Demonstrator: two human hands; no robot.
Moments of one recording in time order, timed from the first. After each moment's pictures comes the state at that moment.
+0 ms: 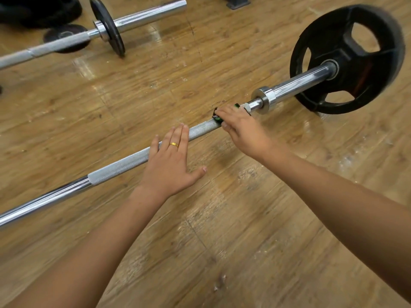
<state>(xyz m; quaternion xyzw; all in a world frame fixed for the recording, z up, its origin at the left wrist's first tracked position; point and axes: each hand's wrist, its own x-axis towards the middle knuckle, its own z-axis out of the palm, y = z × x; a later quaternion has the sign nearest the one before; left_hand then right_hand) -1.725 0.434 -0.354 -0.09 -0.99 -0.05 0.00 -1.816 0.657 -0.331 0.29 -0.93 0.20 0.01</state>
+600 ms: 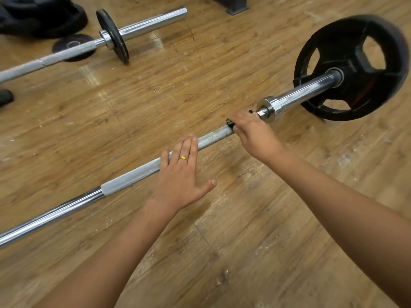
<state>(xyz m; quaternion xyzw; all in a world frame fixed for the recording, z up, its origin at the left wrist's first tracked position) -1.695 0.451 -0.356 -0.12 -0.99 -0.04 -0.01 -1.798 0.674 -0.323 0.22 -0.96 0.20 0.02</state>
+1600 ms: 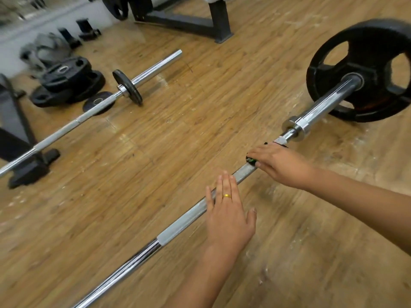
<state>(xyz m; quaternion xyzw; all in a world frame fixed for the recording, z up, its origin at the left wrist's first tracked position) -1.610 0.500 -0.348 -0.12 -0.99 -0.08 0.02 -1.716 0.704 -0.329 0.31 -0.94 0.16 0.04</state>
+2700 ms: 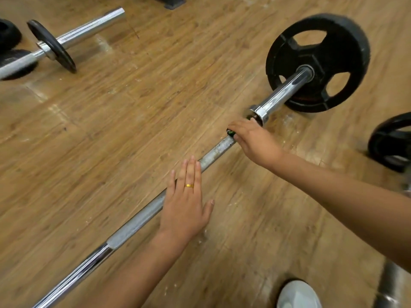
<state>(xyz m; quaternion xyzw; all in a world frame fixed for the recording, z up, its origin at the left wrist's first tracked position) -1.565 0.526 -0.361 -0.22 -0.98 0.01 0.01 -1.663 0.771 -0.324 0.16 -0.97 0.16 0.04</state>
